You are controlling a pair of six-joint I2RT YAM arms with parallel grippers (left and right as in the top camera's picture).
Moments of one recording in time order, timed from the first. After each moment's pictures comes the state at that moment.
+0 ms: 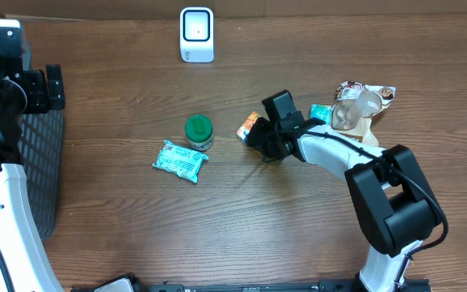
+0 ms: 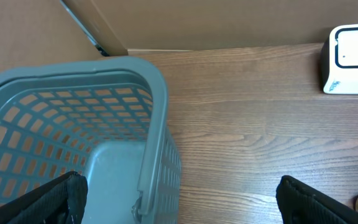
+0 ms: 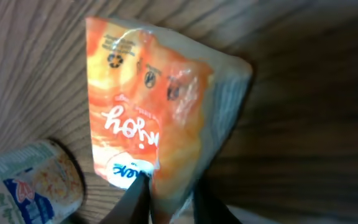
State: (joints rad) left arm 0.35 1.38 1.69 -0.95 0.03 0.29; right arm 0.47 1.96 1.12 -0.25 -0.25 0.95
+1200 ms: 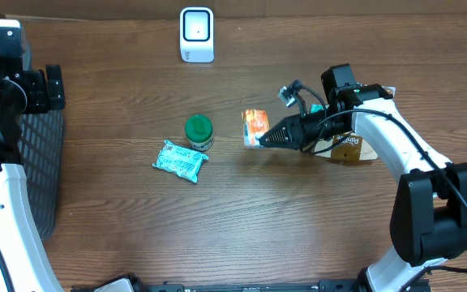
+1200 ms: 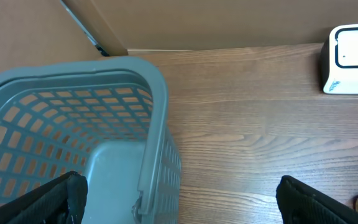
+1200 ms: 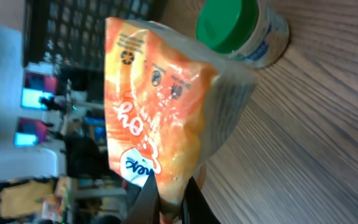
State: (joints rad) left arm 0.35 1.38 1.69 -0.95 0.03 0.29; right arm 0.19 1.83 1.30 -0.88 -1.13 -0.25
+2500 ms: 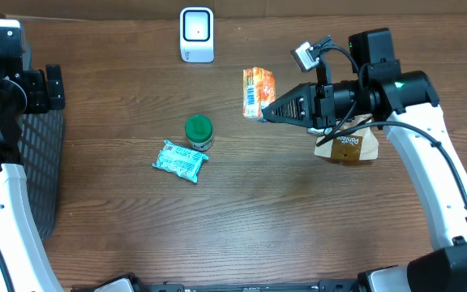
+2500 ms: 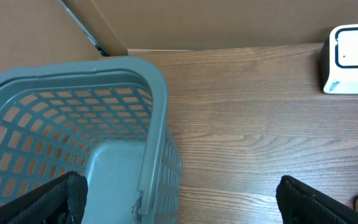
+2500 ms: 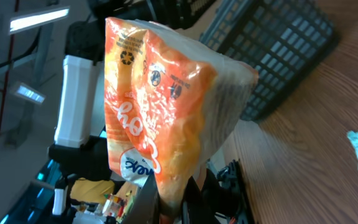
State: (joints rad) left arm 0.35 1.38 1.69 -0.95 0.03 0.29; right arm 0.19 1.60 1.52 -0.96 -1.54 -0.06
